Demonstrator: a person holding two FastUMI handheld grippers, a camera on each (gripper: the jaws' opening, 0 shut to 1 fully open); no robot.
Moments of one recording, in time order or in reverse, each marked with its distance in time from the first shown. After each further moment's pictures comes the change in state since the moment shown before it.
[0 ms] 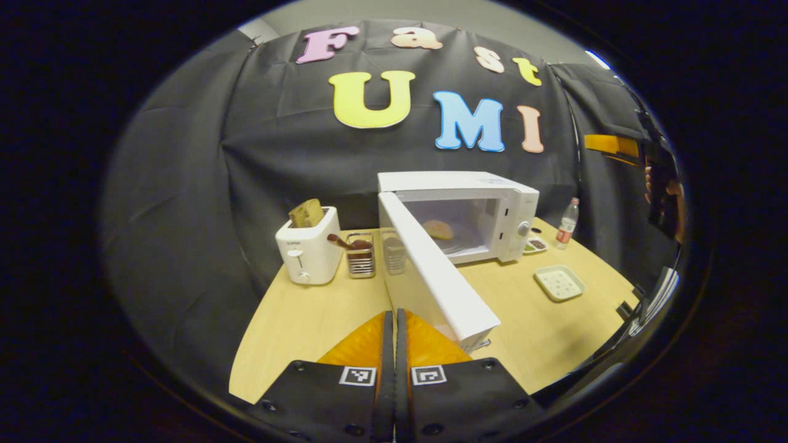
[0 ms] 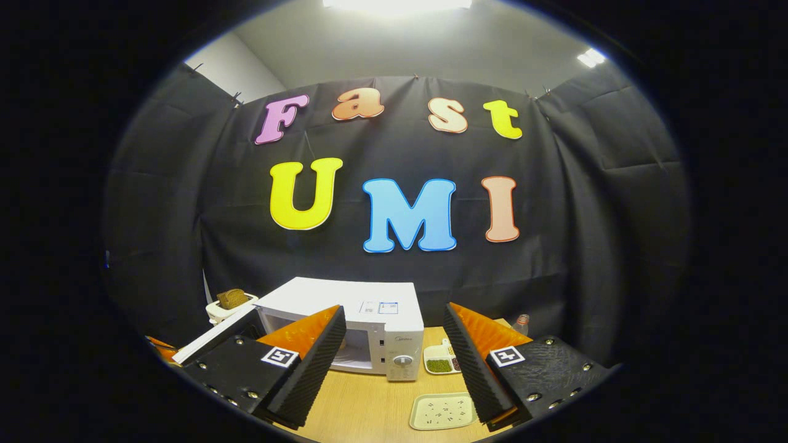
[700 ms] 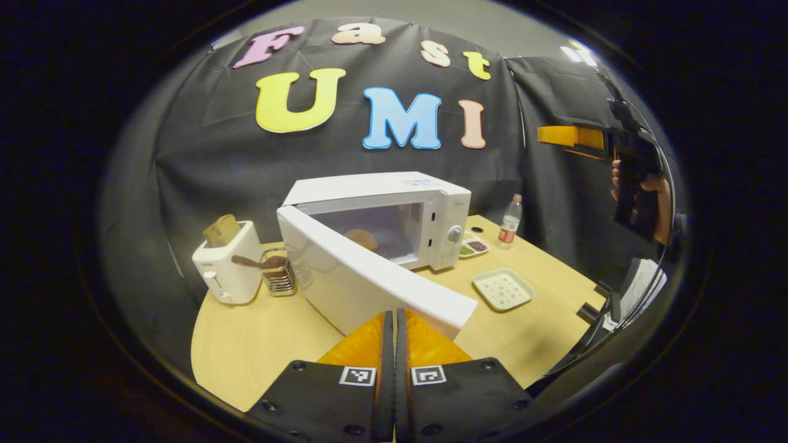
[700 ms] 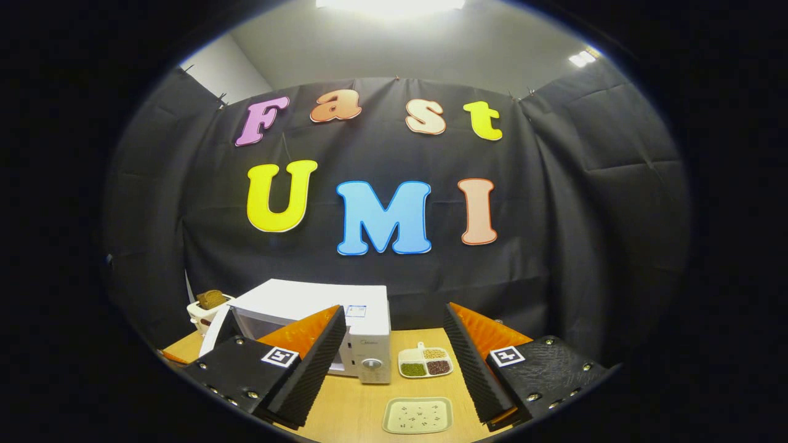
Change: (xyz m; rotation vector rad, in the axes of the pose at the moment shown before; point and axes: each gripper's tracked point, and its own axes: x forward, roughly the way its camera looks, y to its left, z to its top) left arm 0.048 -0.122 0.027 0.066 0.004 -0.236; right arm 0.003 -0.058 0.011 0.008 -0.004 -0.073
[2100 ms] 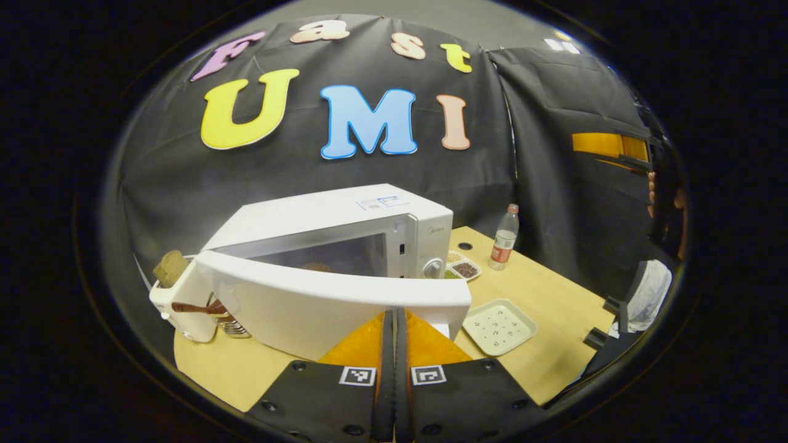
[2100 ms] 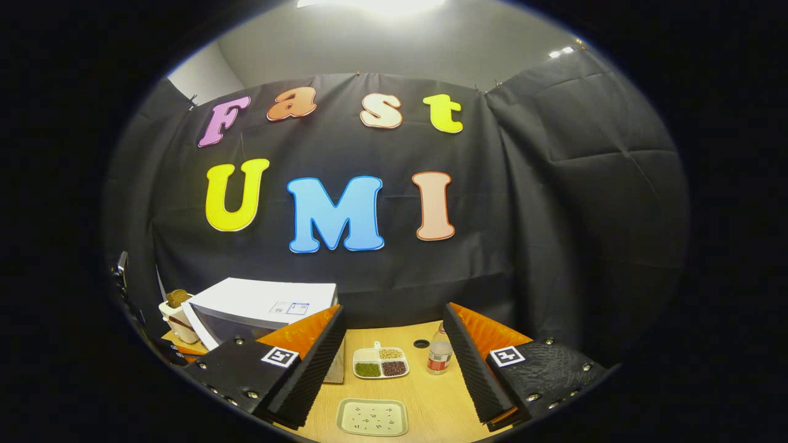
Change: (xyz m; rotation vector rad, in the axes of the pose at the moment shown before) left arm 0.136 -0.062 0.066 0.050 -0.042 -0.044; right arm 0.014 -0.103 -0.015 0.025 0.010 -0.129
